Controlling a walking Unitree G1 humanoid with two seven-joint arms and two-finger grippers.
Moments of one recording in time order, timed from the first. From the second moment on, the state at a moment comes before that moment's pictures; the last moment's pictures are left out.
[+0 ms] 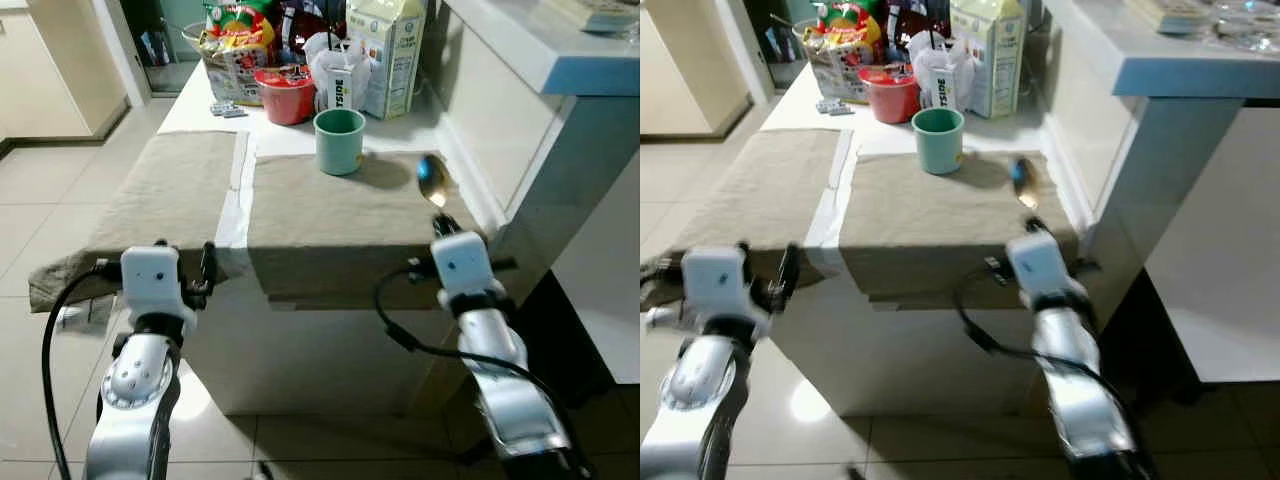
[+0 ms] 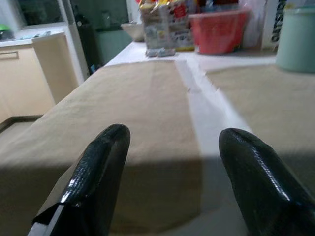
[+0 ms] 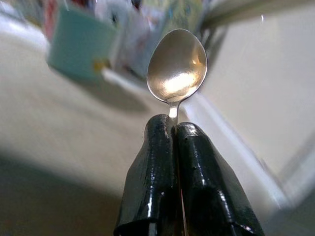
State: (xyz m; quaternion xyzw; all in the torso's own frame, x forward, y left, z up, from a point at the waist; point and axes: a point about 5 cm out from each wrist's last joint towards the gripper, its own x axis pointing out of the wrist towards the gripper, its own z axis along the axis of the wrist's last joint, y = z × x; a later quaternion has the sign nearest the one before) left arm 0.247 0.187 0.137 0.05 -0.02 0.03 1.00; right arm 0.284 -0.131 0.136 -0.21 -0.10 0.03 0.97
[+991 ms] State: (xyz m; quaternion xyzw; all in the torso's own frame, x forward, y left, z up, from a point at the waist) left arm 0.248 0.177 0.141 -0.03 -0.01 0.03 1.00; right arm 0.302 -0.134 0.127 -0.06 -0.04 0.08 0.99
